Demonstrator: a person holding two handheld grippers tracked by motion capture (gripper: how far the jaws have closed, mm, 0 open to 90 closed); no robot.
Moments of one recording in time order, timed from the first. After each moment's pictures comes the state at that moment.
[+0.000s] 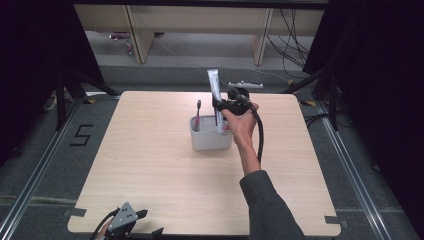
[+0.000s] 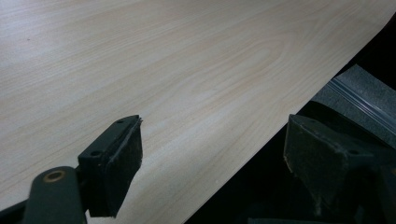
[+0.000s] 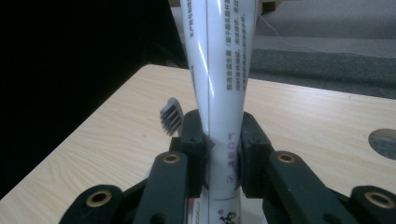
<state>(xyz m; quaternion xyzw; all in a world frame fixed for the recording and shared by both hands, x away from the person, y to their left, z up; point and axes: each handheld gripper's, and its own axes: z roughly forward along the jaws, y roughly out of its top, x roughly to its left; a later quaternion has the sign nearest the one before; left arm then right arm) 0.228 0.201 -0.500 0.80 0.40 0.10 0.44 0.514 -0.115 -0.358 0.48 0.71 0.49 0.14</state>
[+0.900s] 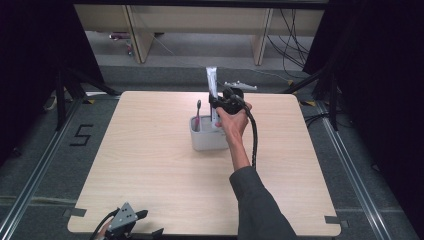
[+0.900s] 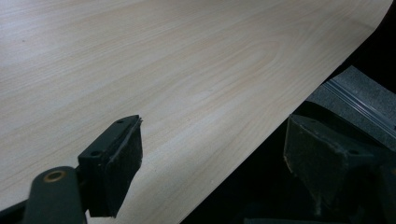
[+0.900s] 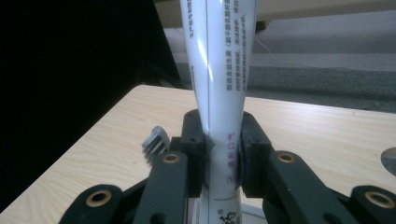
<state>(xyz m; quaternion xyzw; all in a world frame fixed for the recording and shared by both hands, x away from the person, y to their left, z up) 0.227 0.202 -0.499 0.80 0.39 0.09 0.44 0.533 -0.101 -0.377 0.49 0.68 0.52 0.17</state>
